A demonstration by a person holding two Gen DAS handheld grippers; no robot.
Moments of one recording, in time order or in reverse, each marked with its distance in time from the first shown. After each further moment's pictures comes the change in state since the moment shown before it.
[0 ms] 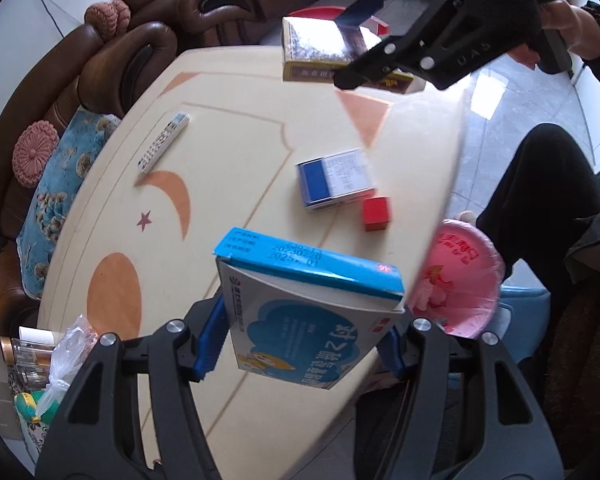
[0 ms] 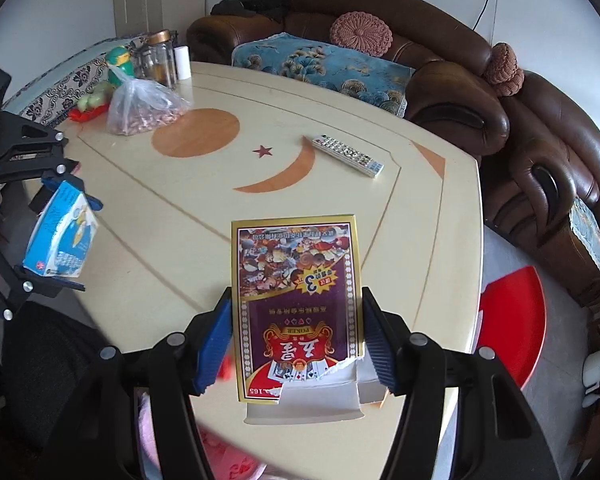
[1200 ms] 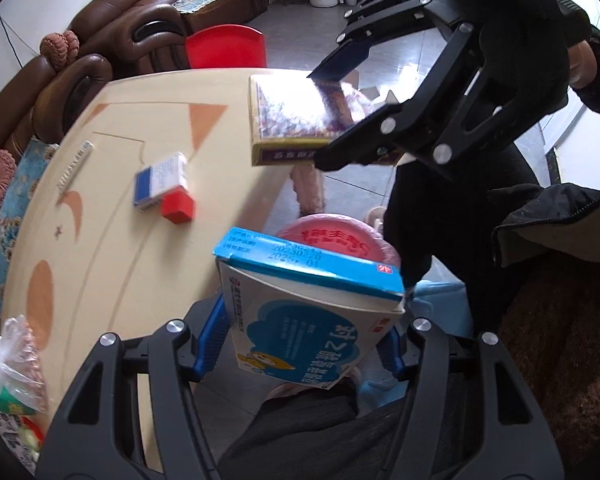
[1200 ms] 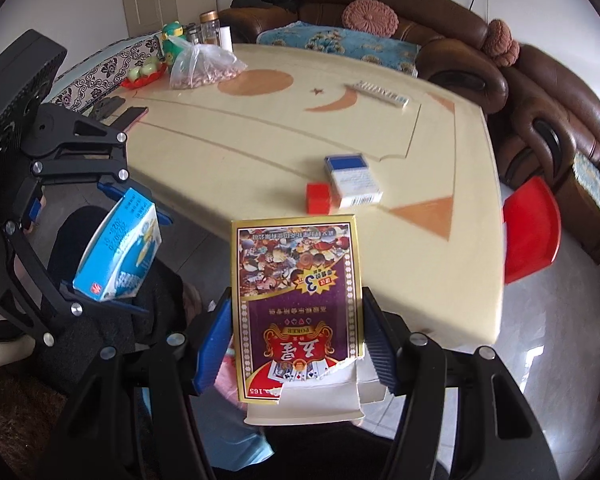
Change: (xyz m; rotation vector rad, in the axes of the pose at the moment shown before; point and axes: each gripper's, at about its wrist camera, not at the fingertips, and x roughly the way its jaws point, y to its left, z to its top) left arm -0.011 -0.187 -0.040 0.070 -0.069 -0.134; right arm -0.072 0.086 -0.172 0.062 0.042 0.074
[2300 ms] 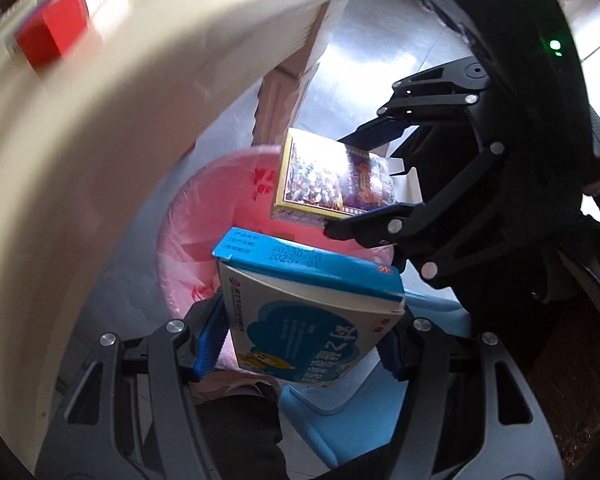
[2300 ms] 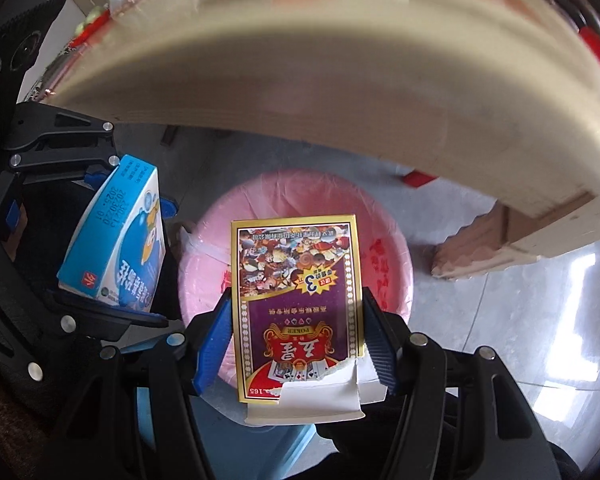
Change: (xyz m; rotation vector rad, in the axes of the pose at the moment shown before) left arm 0.188 0.025 -0.042 -0.288 0.167 -0.296; right arm 0.206 -0.026 -0.090 0.207 0.304 0.139
